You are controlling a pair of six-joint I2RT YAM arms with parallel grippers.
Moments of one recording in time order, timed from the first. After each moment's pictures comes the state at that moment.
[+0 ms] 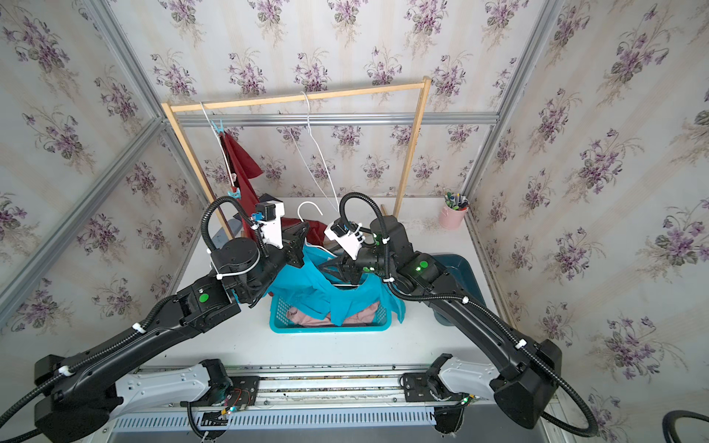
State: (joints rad) left arm -0.93 1.07 1.14 -0.13 -0.44 -0.28; right arm 0.72 1.20 1.18 -0.39 -0.53 -0.08
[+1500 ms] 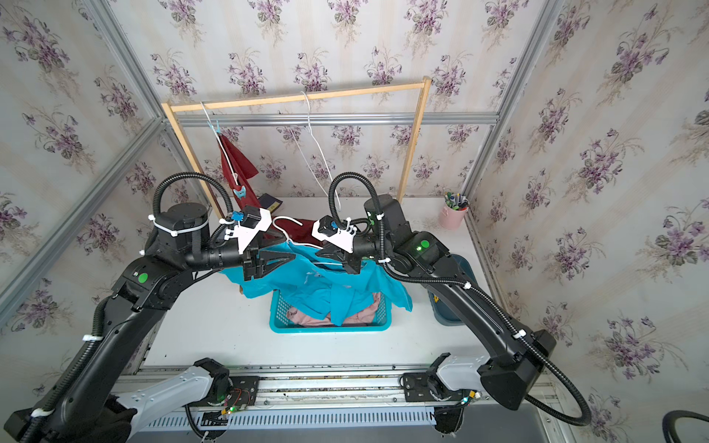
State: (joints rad) left arm -0.43 1.07 1.41 -0.71 0.76 0.28; right arm 0.72 1.33 1.49 -0.66 -0.67 -0.50
